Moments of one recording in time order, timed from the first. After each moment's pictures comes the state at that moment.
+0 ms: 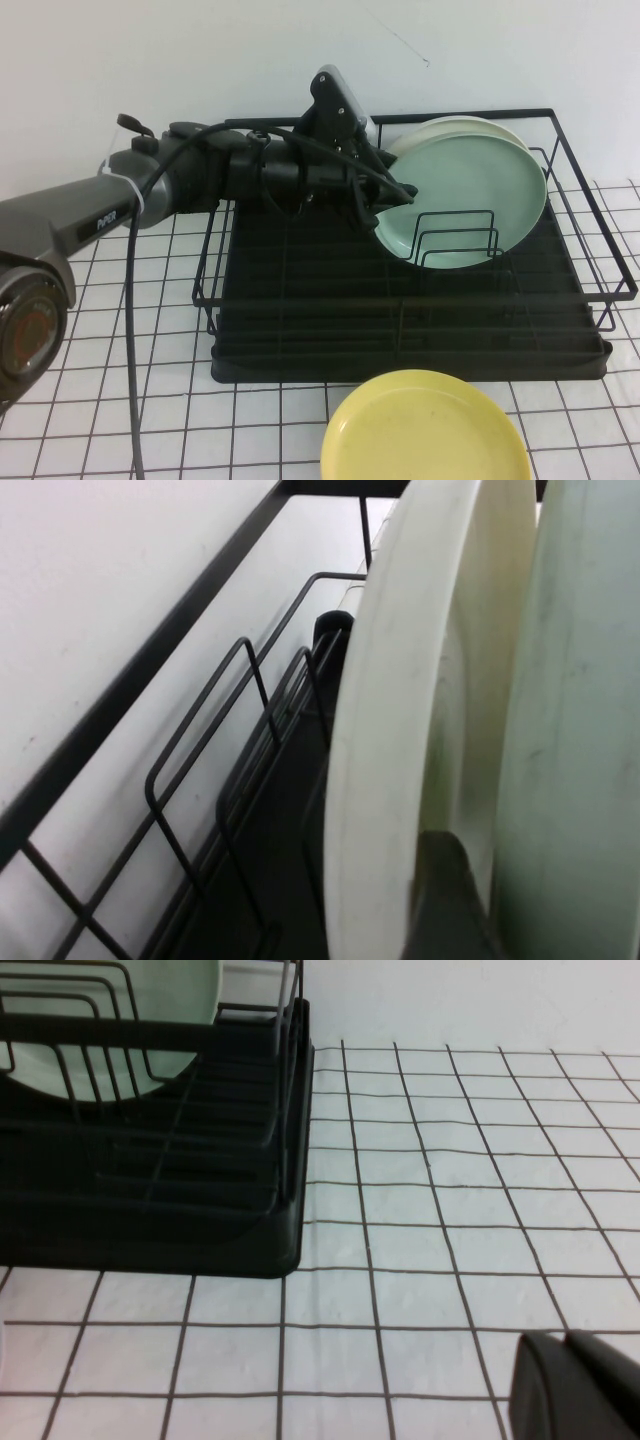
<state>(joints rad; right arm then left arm) -0.05 -0.02 0.02 0.10 0.41 -0.16 -0.33 2.18 -1.70 -1.48 0.75 1.89</state>
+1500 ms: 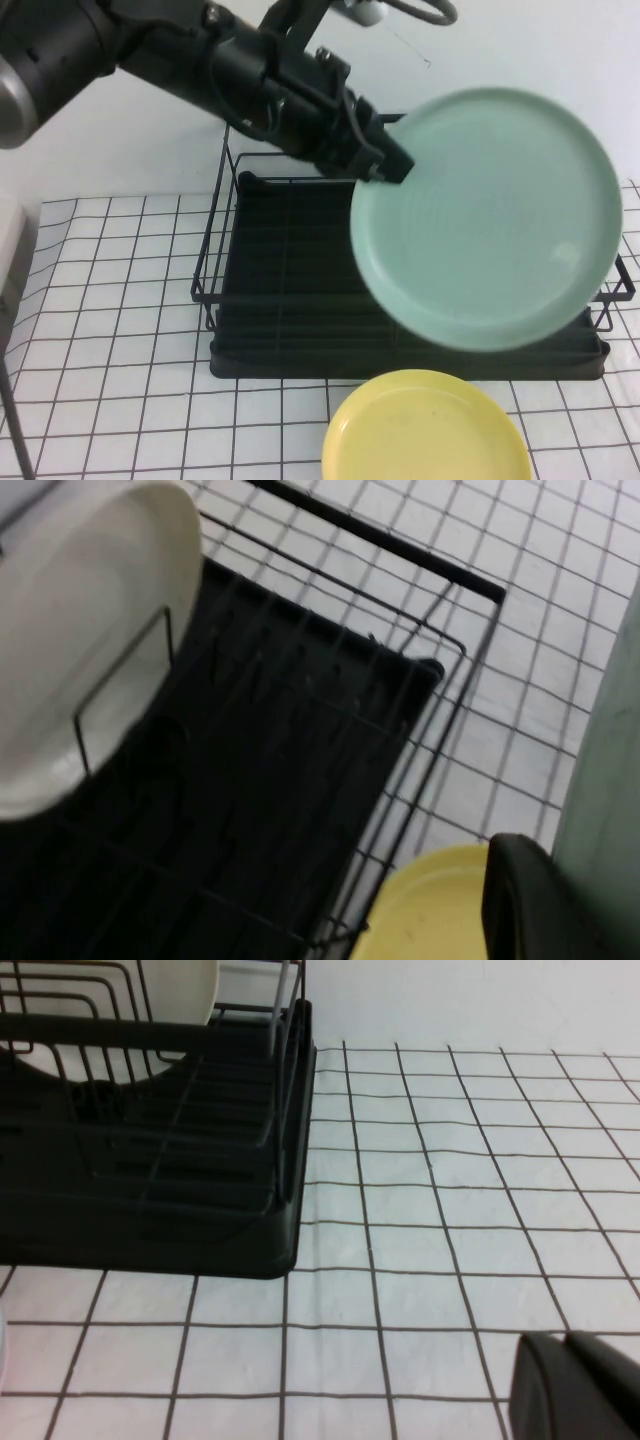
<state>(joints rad) -0.05 -0.02 0.02 0.10 0.41 -0.16 -0.40 1.75 -1.75 -0.78 1.11 0.76</state>
